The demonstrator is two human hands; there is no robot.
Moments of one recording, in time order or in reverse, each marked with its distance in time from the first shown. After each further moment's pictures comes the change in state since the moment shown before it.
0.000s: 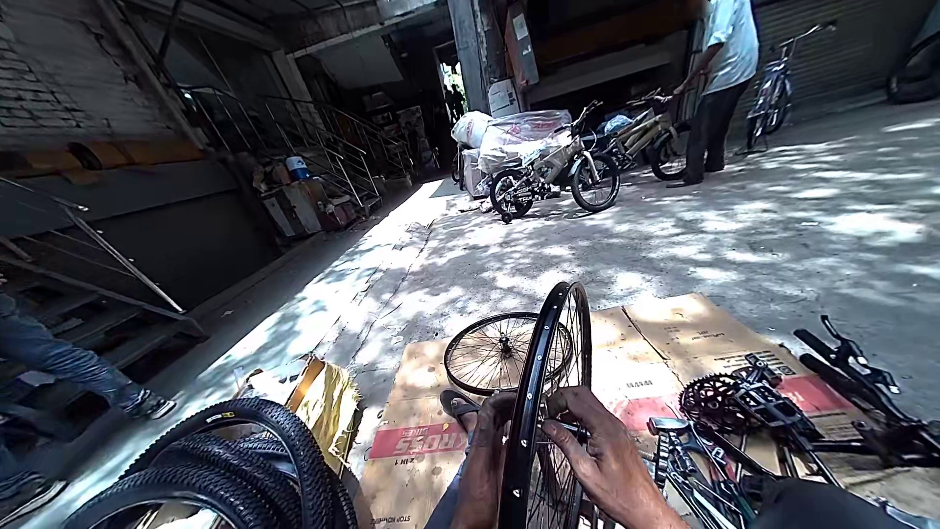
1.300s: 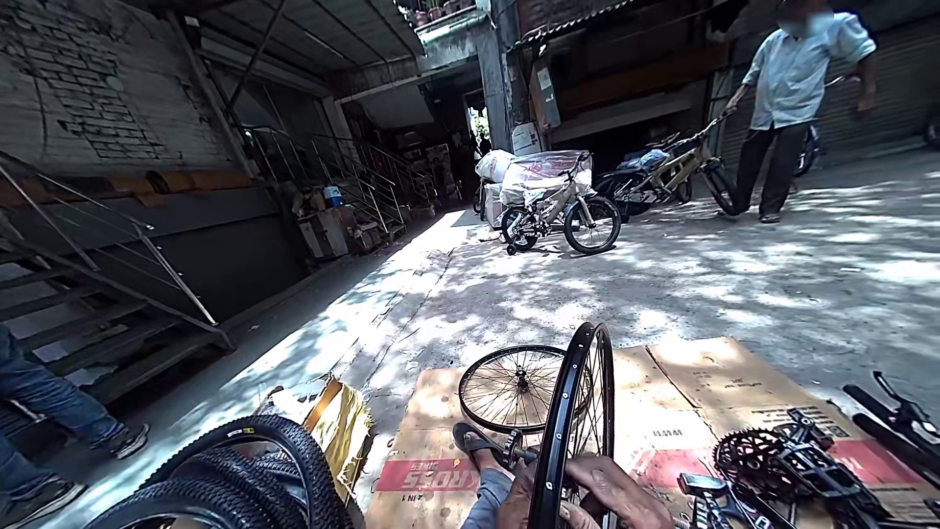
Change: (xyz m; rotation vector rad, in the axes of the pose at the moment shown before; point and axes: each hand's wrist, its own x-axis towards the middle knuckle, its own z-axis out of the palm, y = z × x) left_hand -0.017 -0.011 0.010 -0.341 -0.051 -0.086; right_hand -0.014 -0.031 -0.003 0.131 -0.010 -0.153
